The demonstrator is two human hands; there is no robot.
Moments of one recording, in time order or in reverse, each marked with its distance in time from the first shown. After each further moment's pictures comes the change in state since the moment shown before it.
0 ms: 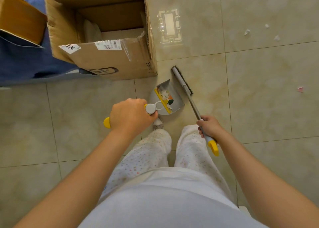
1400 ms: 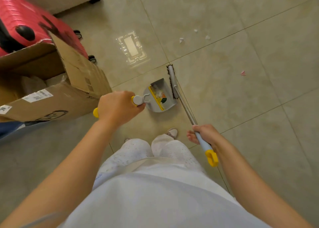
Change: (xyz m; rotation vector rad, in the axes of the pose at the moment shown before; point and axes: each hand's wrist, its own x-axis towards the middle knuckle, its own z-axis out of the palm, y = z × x) left_hand 0.056 0.235 -0.035 -0.005 0.114 0.365; right_hand -0.035 0.070 -0.227 0.616 0.033 0.093
